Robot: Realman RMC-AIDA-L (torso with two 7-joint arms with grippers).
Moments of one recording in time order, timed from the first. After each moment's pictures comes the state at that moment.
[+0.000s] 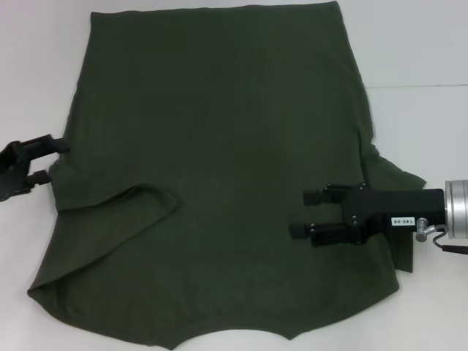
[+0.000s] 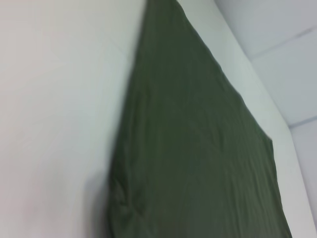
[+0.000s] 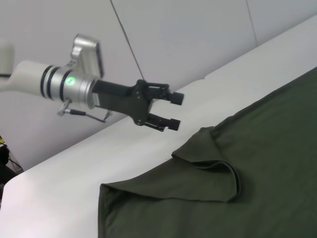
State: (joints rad) left arm -0.60 -1.93 0.30 0.49 2.26 1.22 -2.40; right arm 0.62 2.00 -0.84 -0.48 -1.93 -1.49 1.48
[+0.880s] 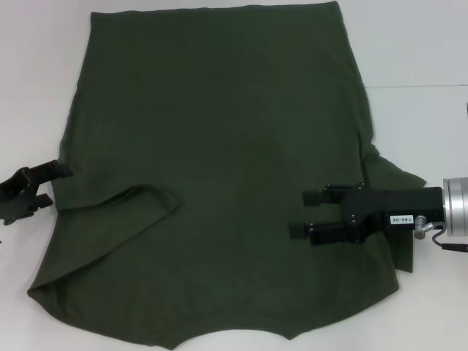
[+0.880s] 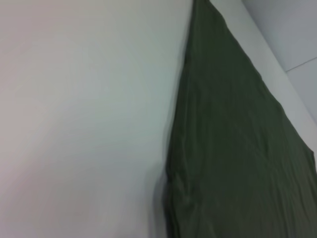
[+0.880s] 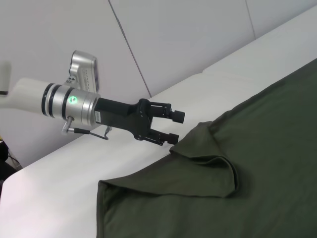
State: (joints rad) left arm -0.58 -1.95 0.32 0.39 2.23 1.06 -2.32; right arm 0.63 2.00 -0.84 -0.48 -1.95 -1.48 1.50
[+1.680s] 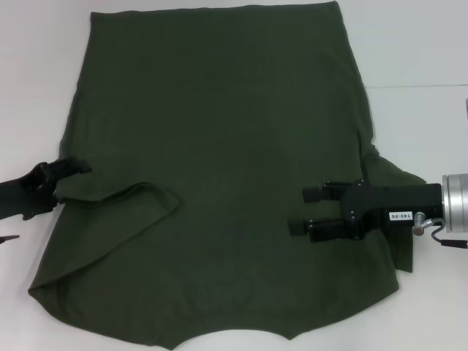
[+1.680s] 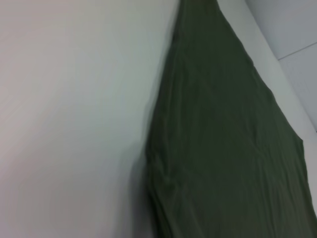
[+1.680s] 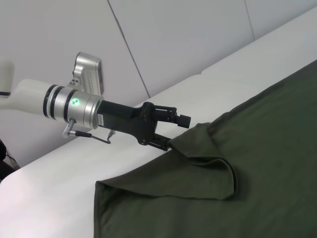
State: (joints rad) left arm -0.61 -1.97 0.33 0.37 2.22 1.06 -2.33; right arm 0.64 2.00 -0.84 -0.48 -1.95 -1.47 1.50
